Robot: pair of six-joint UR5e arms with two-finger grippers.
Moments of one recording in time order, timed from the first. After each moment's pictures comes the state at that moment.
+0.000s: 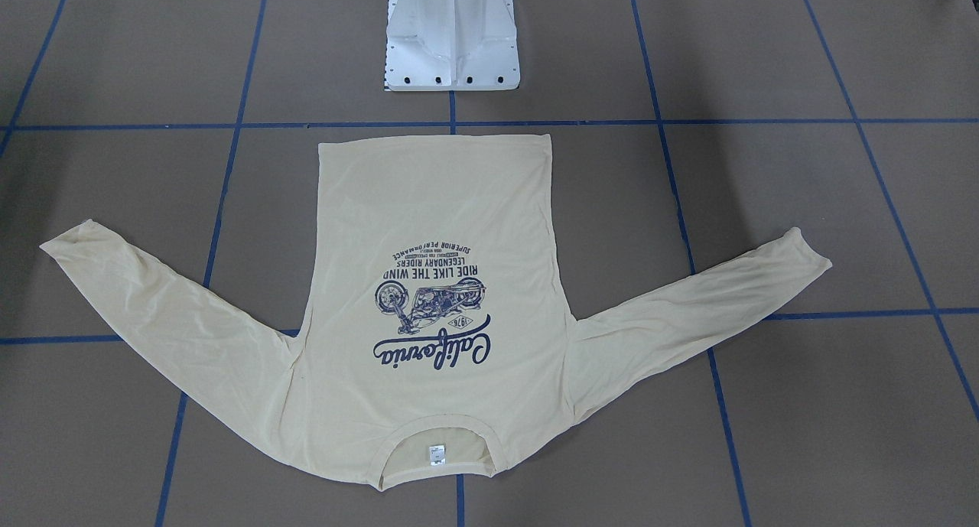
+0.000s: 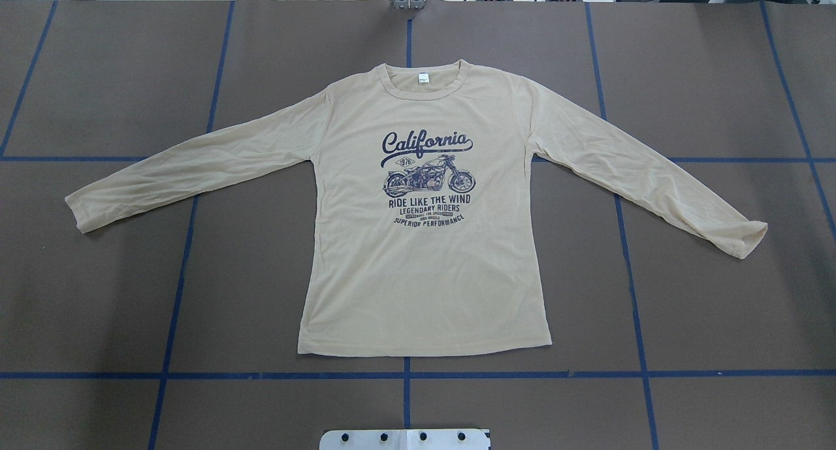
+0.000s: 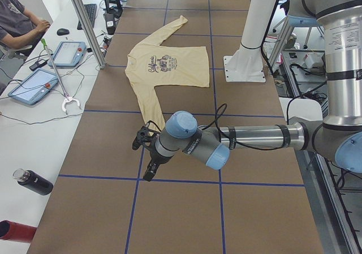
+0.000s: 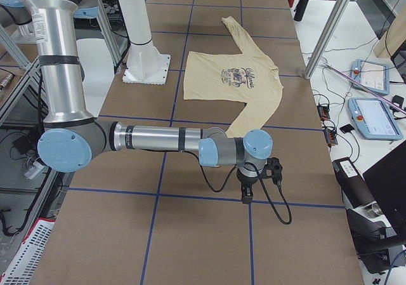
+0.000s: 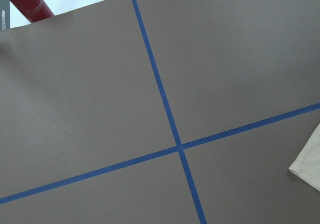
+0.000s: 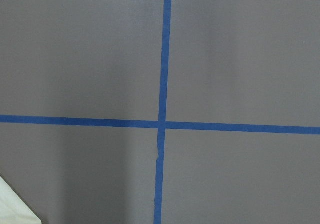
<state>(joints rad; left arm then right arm) -1.59 -1.40 -1.69 -2.17 -2.24 -0.07 1.52 -1.48 1.47 -1.49 2.32 0.06</state>
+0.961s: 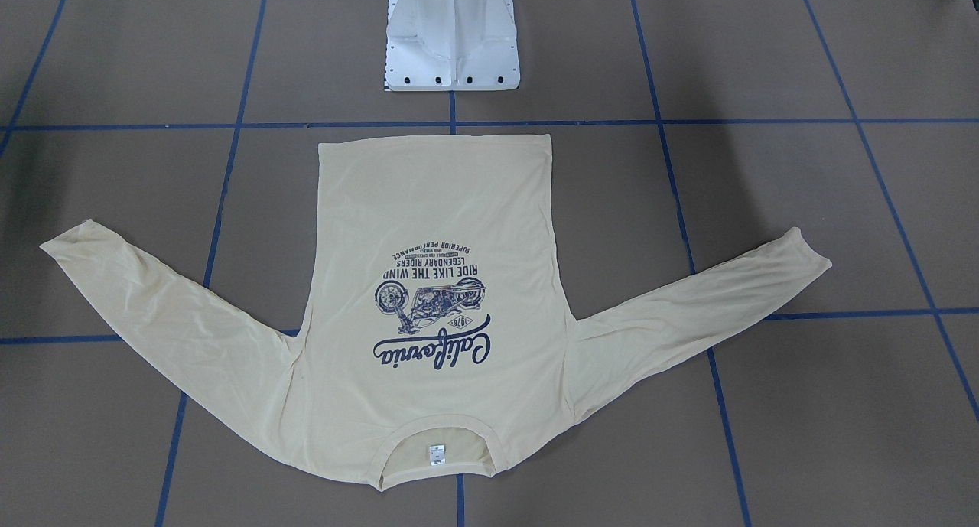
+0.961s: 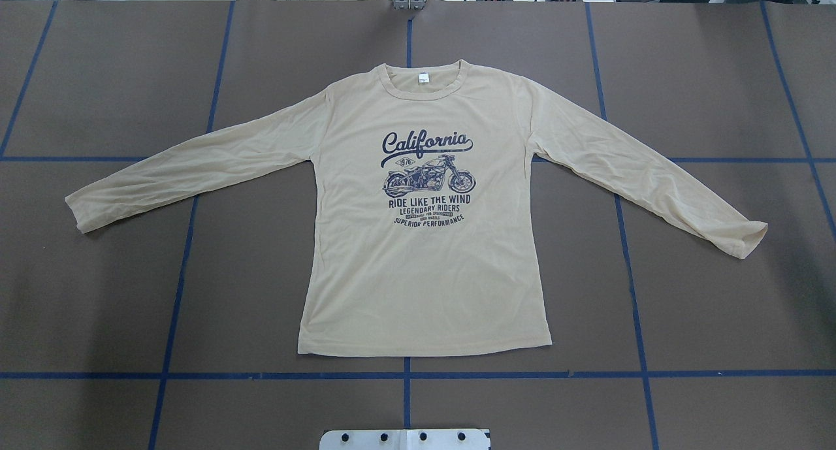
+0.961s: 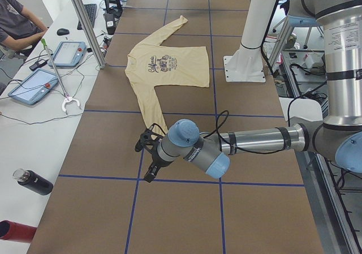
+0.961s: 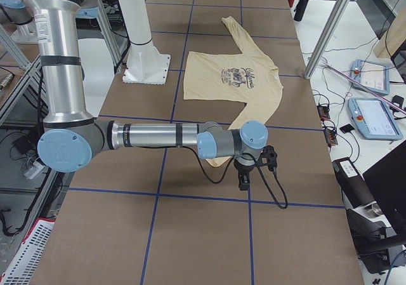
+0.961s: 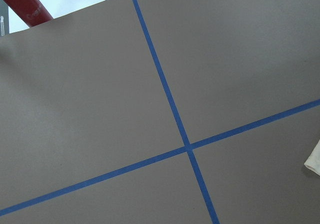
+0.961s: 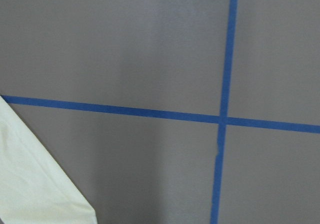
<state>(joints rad) -1.57 -1.39 -1.63 -2.31 -2.31 -0.05 1.42 -1.52 1.54 -1.42 2.39 0.15</state>
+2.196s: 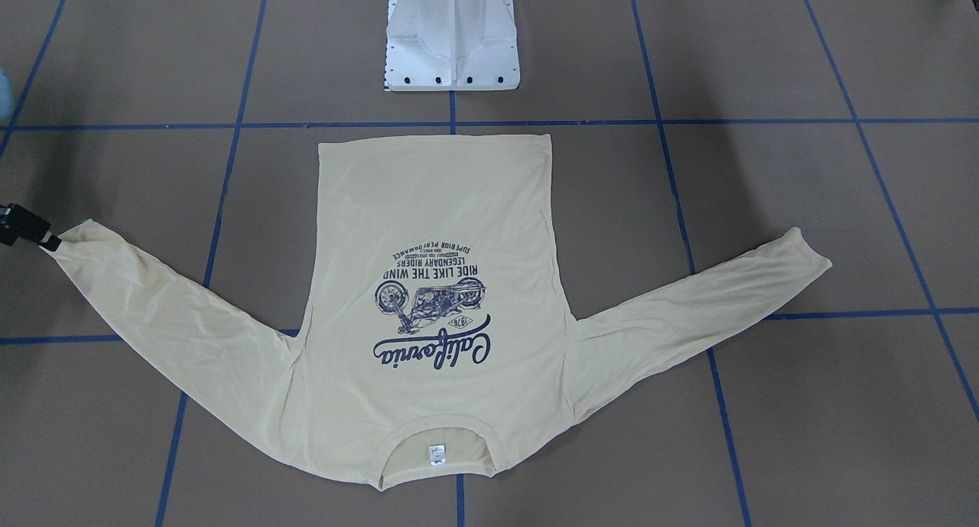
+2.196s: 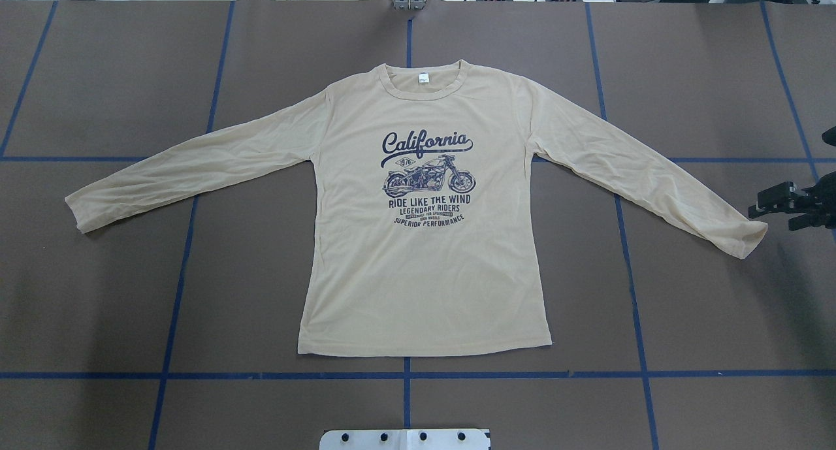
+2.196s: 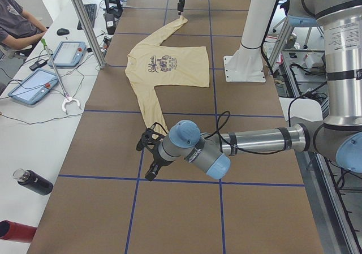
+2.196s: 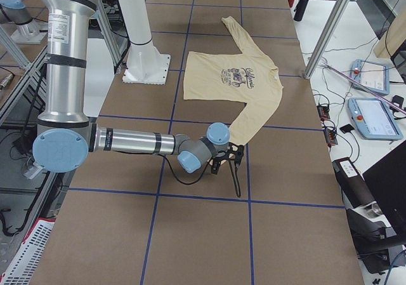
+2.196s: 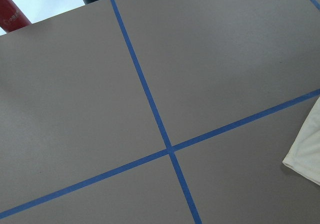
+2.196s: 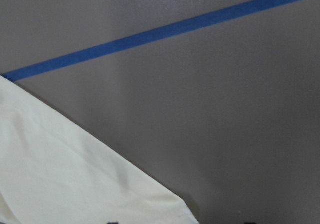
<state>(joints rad) -1.57 -1.38 -1.63 -2.32 -2.32 -0.06 1.11 -1.67 1.50 -0.81 2.33 0.97</state>
